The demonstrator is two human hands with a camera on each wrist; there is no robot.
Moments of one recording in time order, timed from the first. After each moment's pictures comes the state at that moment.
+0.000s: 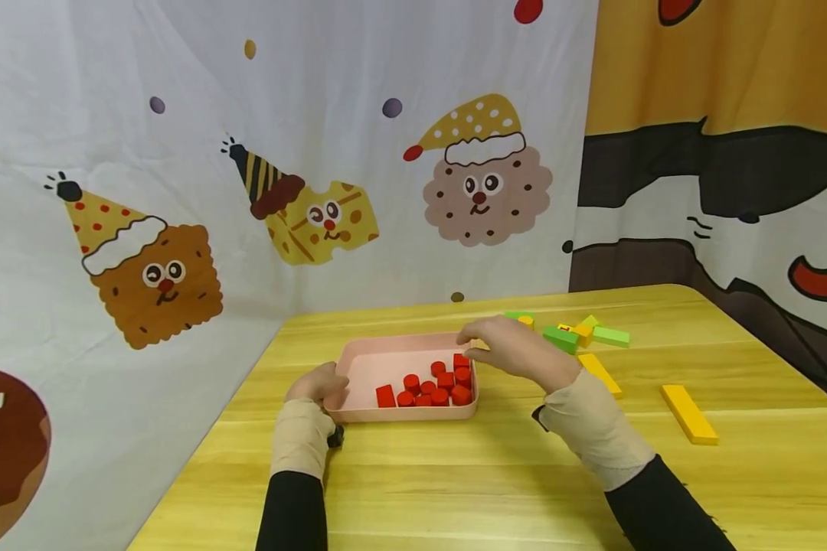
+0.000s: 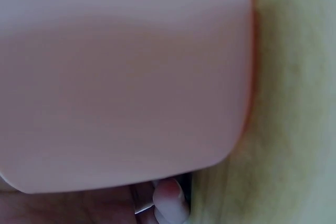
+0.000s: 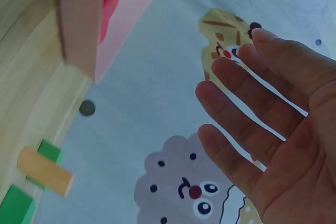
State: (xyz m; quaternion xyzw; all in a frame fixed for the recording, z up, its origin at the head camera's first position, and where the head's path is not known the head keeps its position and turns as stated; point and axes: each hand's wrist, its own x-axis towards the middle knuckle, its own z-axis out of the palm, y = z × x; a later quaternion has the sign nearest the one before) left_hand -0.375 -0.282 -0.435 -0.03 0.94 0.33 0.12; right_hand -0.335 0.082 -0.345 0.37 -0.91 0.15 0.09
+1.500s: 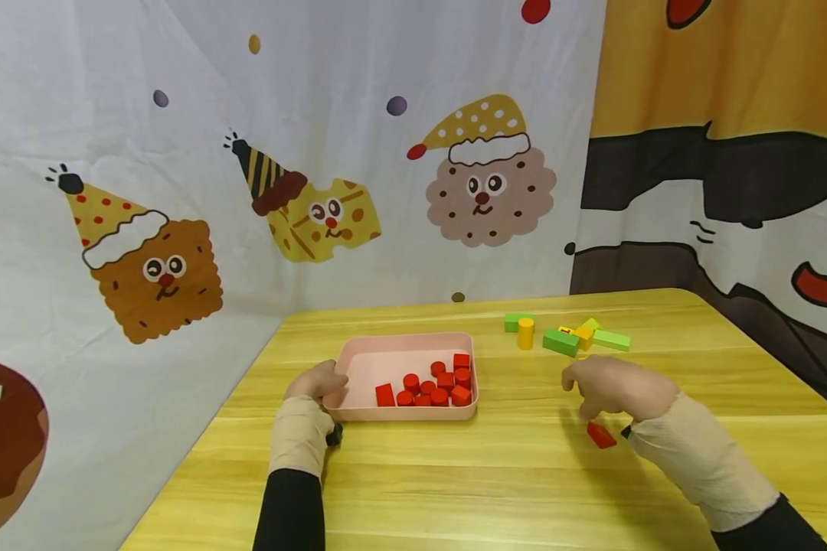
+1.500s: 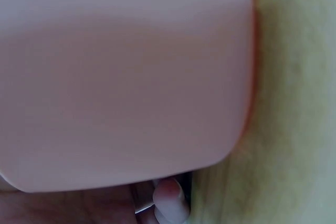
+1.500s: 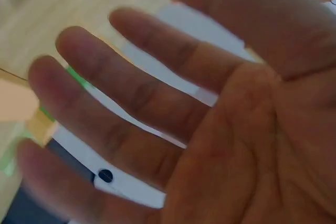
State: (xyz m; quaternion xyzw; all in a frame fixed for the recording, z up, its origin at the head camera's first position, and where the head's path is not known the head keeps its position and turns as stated) left_hand -0.375 -0.282 -0.433 -0.03 0.94 0.33 0.13; right_hand -0.298 0.184 -0.358 0.22 -0.96 0.08 -0.15
